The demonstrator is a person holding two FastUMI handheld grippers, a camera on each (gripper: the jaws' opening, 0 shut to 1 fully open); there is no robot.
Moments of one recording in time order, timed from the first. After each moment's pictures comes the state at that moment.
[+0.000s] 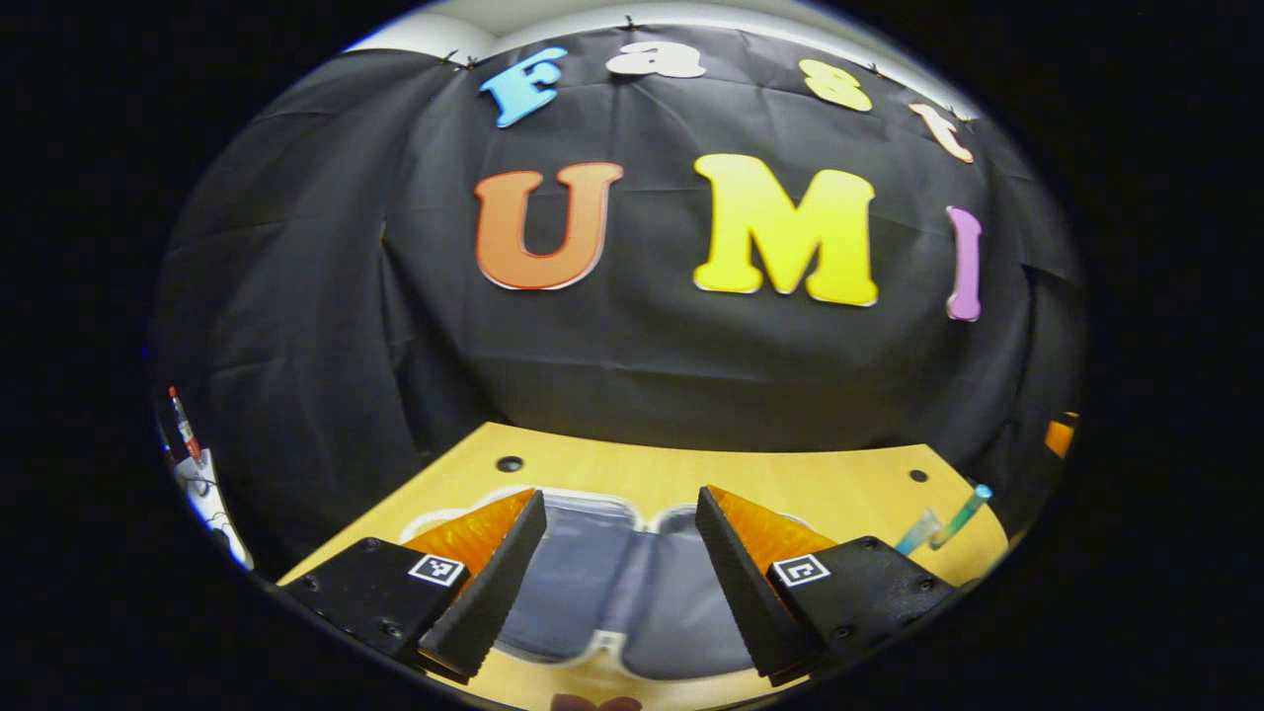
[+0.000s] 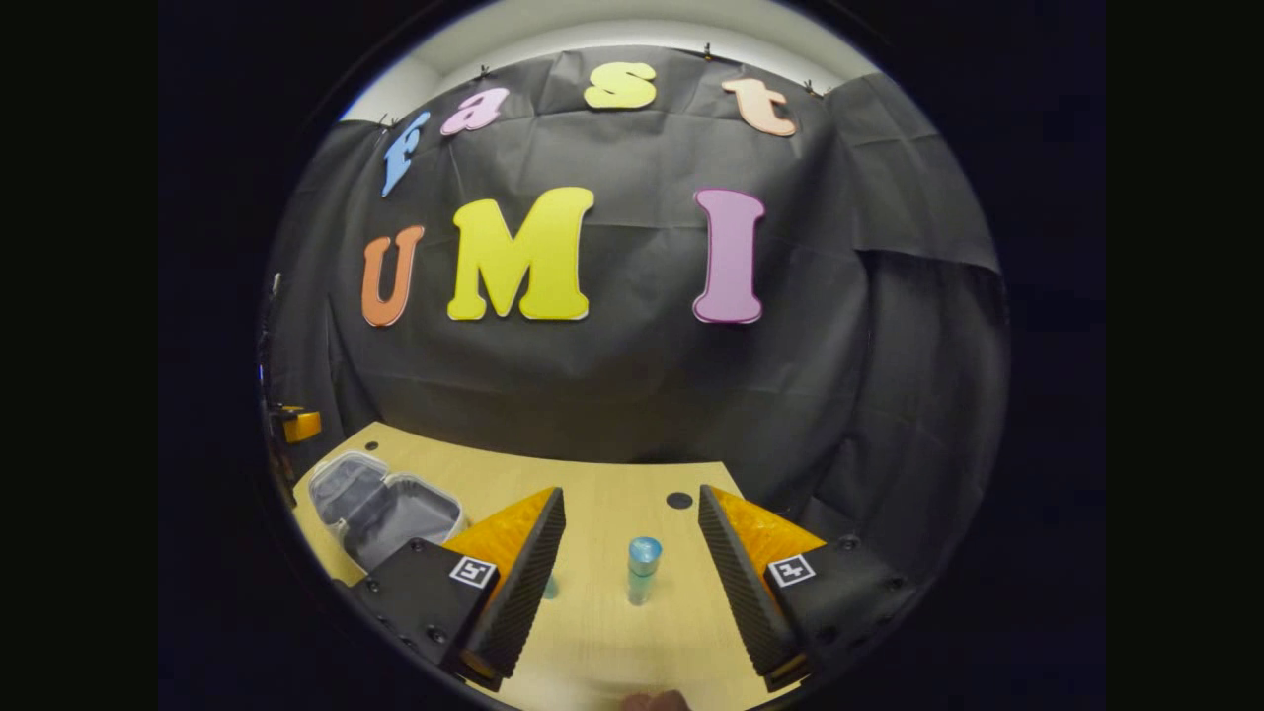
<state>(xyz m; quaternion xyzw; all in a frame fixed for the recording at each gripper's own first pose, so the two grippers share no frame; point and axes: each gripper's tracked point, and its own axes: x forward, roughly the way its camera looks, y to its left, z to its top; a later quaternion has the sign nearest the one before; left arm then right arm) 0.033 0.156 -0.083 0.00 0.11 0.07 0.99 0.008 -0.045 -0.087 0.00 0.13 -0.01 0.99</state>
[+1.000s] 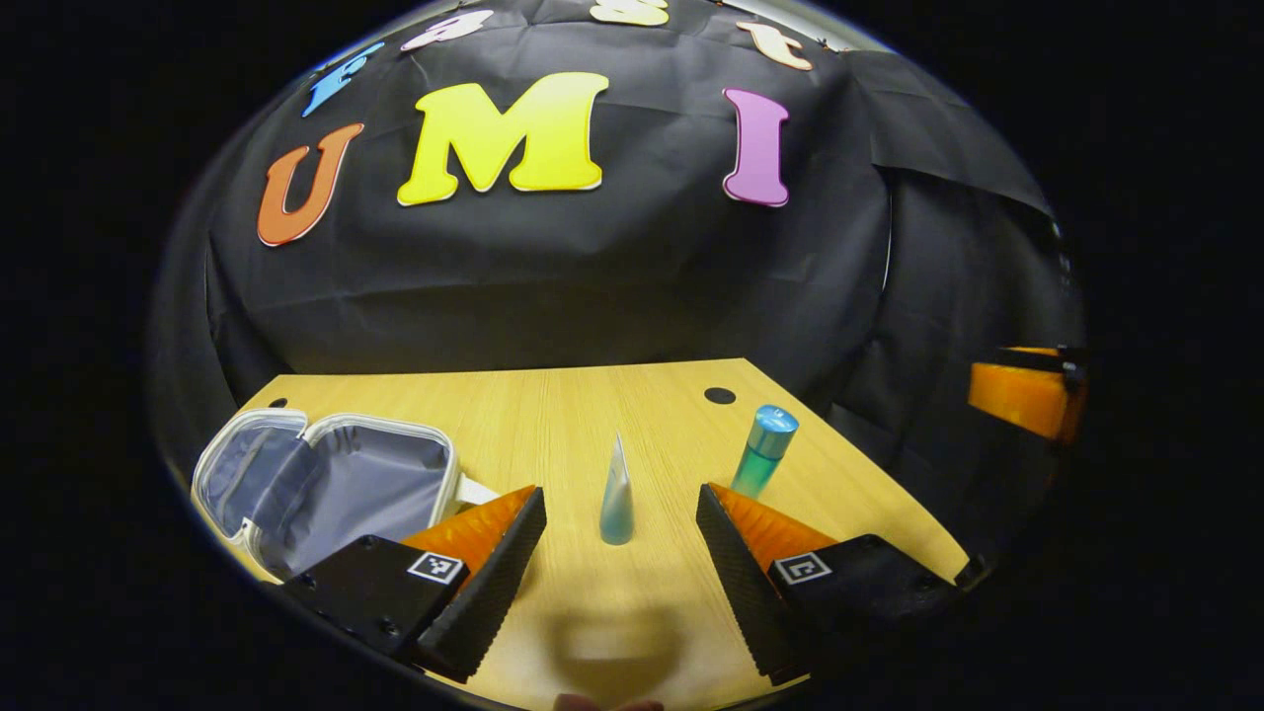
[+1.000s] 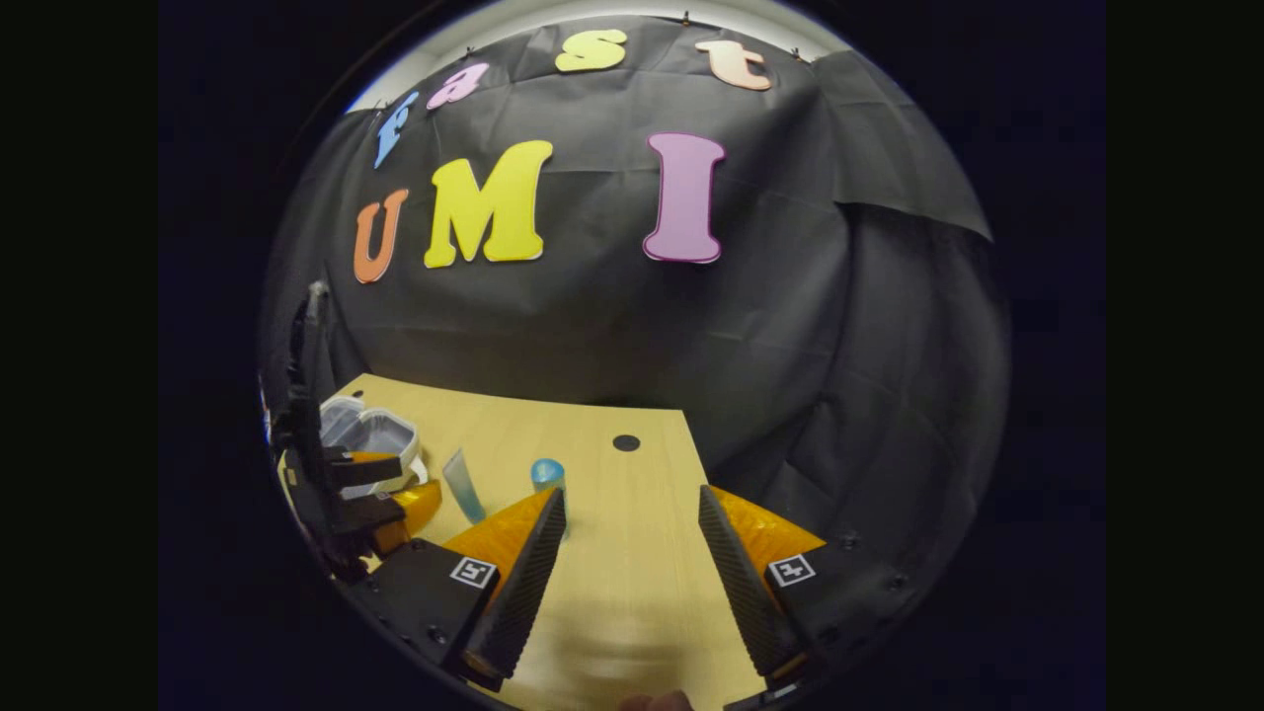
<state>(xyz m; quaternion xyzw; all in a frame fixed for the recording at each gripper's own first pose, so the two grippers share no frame) 0.068 -0.150 -0.216 0.02 0.20 -0.10 0.97 -0.023 -0.155 -0.139 -0.03 0.20 -0.01 0.98</state>
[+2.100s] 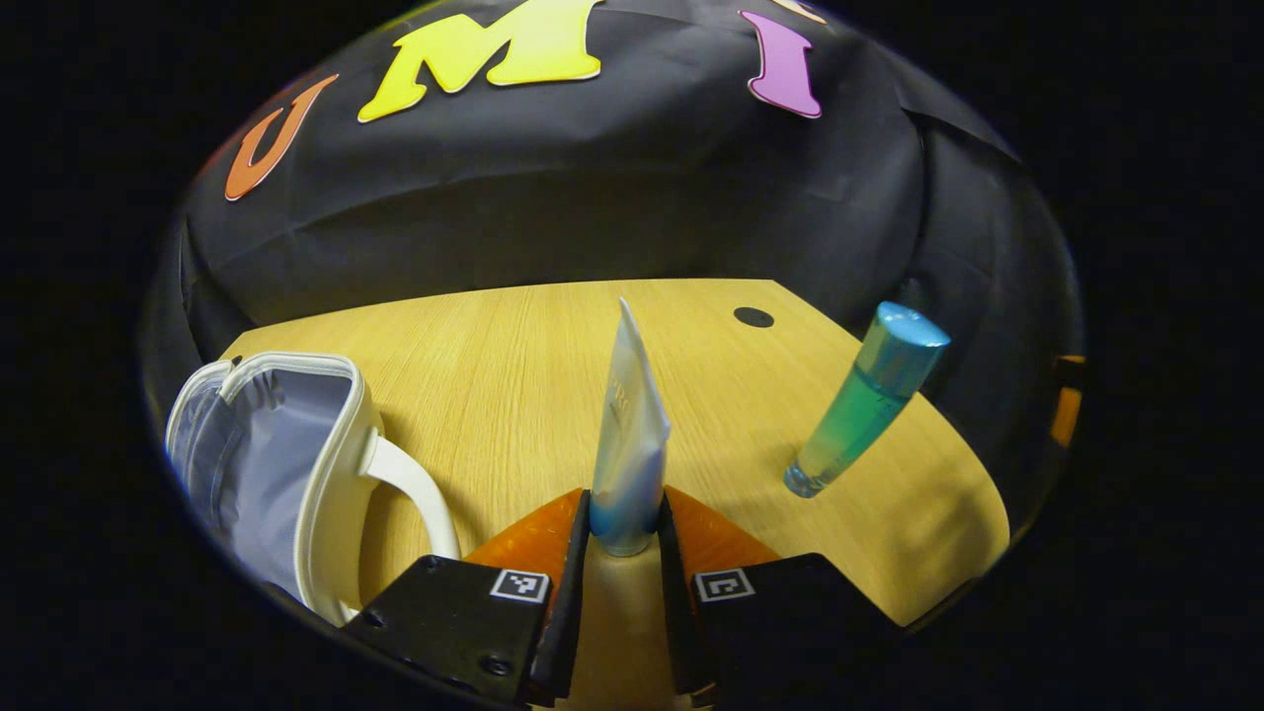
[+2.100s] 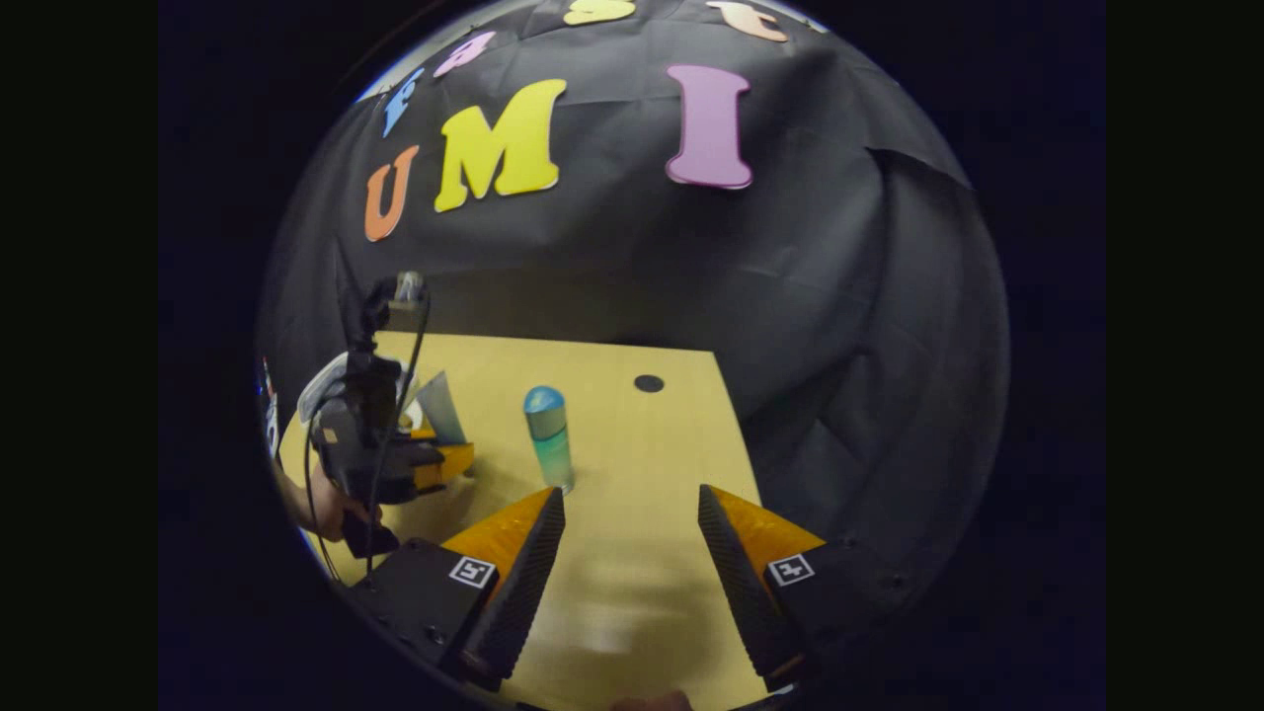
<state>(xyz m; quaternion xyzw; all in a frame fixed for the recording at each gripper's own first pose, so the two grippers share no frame) 0.103 -0.149 -0.285 0.02 0.29 -0.11 0.95 -0.003 -0.136 -0.231 -0.02 0.28 0.06 0.96</state>
